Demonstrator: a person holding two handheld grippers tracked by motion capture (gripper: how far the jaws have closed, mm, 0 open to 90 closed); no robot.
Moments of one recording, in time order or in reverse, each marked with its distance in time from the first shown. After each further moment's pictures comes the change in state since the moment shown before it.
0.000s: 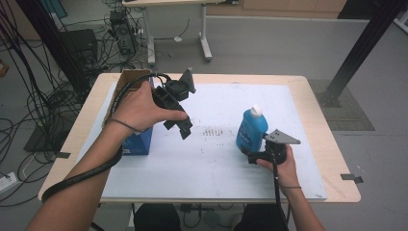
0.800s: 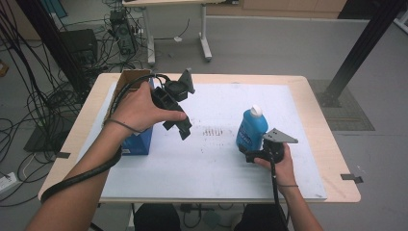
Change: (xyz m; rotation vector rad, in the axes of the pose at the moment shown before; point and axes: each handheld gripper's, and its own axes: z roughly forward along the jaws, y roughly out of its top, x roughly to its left) left arm 0.002 -0.001 0.001 0.002 -0.004 -0.007; right arm 0.002 0.000 0.007 -0.014 0.004 0.001
